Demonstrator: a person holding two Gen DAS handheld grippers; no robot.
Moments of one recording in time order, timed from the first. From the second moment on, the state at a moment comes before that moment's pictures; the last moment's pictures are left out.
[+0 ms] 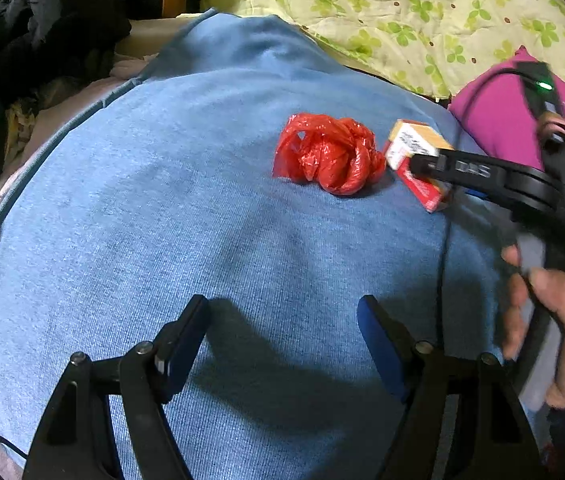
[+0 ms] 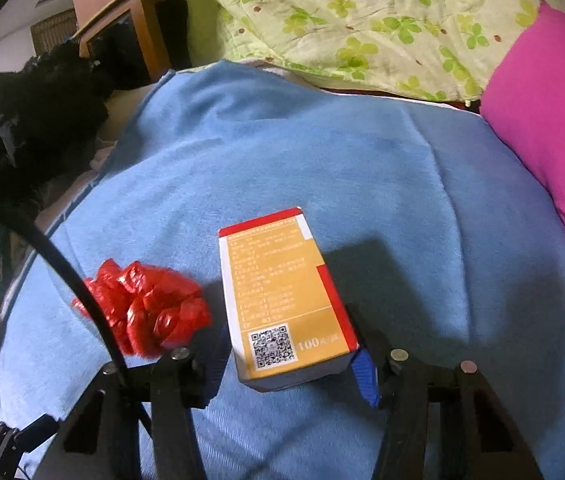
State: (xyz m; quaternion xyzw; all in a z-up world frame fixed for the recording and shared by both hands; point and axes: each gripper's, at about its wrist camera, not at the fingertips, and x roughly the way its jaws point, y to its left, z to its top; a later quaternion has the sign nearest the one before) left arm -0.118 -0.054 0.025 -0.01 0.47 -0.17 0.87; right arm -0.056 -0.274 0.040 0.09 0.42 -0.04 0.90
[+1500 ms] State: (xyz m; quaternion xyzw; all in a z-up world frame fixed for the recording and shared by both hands) left arm 0.008 -0.147 0.024 0.07 0.45 -0.17 0.87; right arm -0.191 -0.327 0.057 0.29 0.32 0.00 0.90
